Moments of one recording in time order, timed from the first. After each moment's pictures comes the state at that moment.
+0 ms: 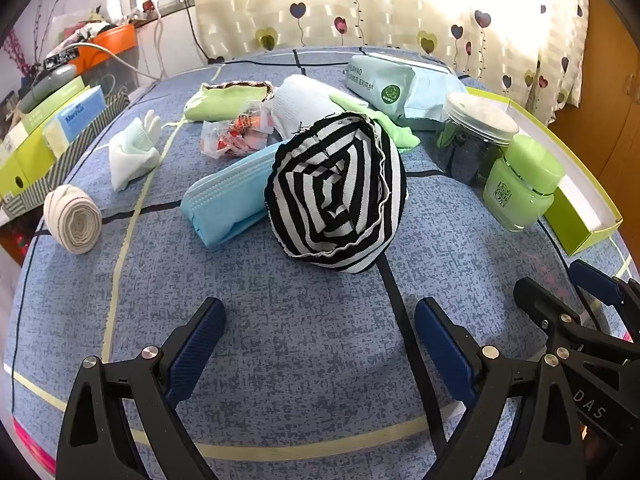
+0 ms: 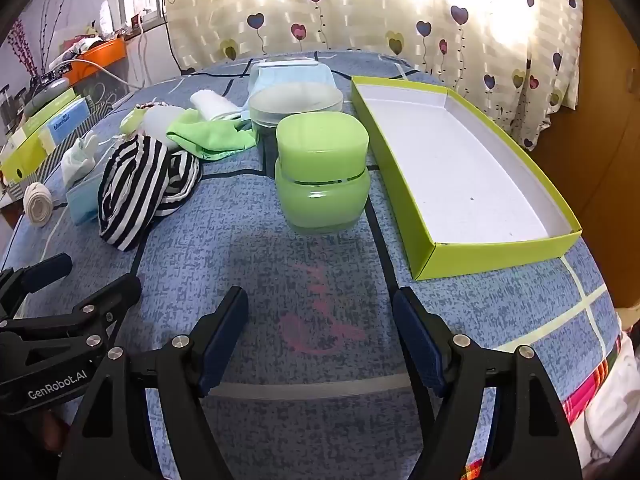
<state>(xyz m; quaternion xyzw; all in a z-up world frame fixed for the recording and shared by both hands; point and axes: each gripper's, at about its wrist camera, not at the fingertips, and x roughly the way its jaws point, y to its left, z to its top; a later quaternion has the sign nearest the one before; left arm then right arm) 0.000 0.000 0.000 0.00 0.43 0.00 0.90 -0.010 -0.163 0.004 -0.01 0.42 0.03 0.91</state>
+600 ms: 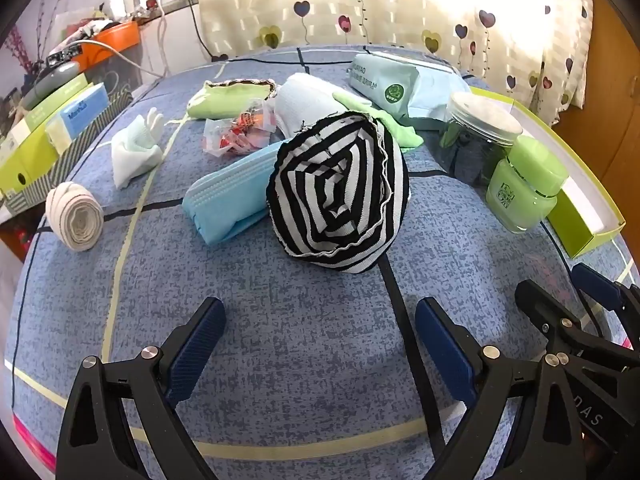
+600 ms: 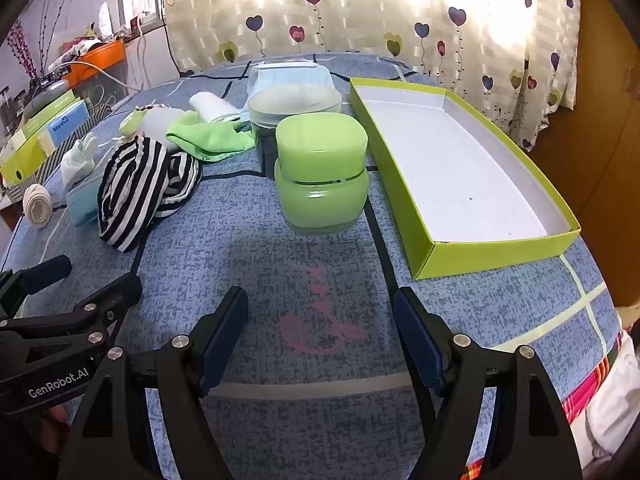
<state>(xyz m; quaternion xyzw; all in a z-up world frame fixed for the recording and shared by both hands) -0.002 0.001 0.000 0.00 0.44 0.00 0.90 -0.011 -0.163 0.005 -0.01 0.42 0.03 0.91</state>
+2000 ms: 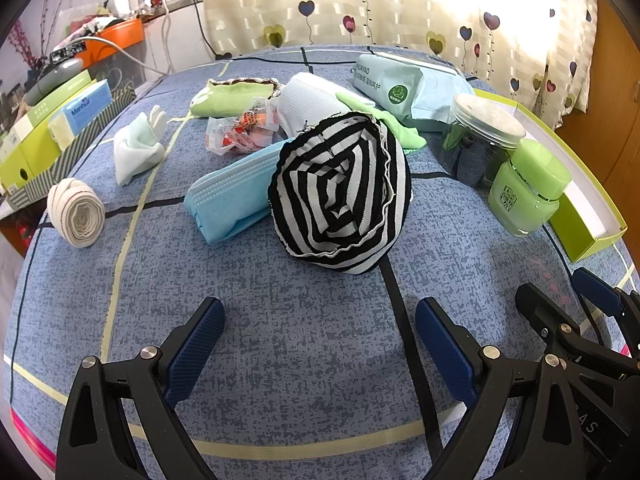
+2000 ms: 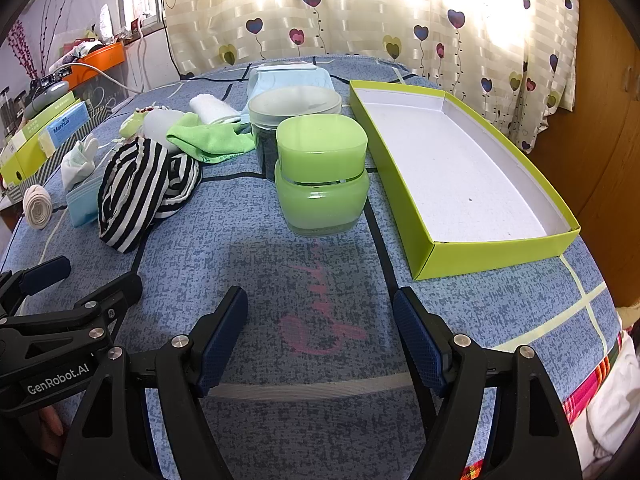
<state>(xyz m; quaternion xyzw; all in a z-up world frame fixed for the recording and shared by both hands) 0.003 0.006 -0.001 0.00 0.44 0.01 0.90 -0.010 -0.163 0.003 -0.01 0.41 0.03 0.91</state>
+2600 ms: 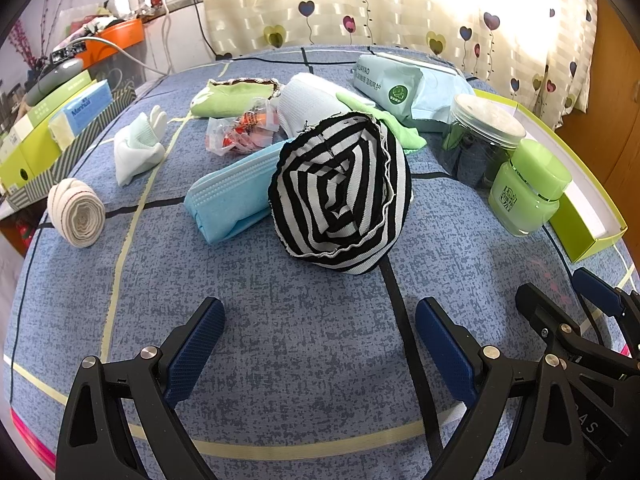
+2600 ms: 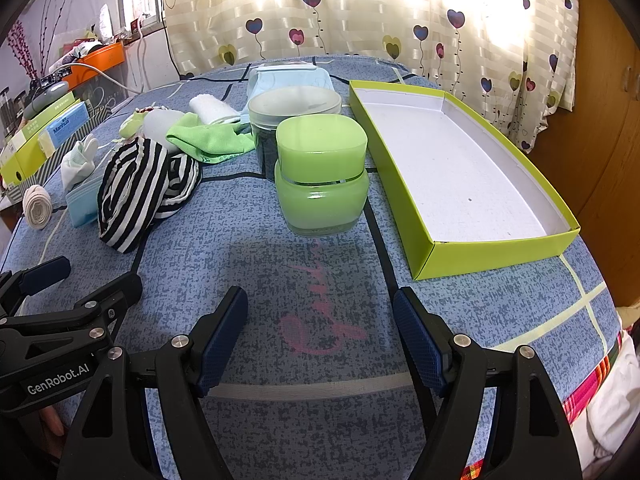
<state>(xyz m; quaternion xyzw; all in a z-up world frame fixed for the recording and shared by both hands) 0.003 0.006 -0.001 0.00 0.44 0.01 0.90 -0.011 -0.163 0.003 -0.01 0.41 0.03 0.91</state>
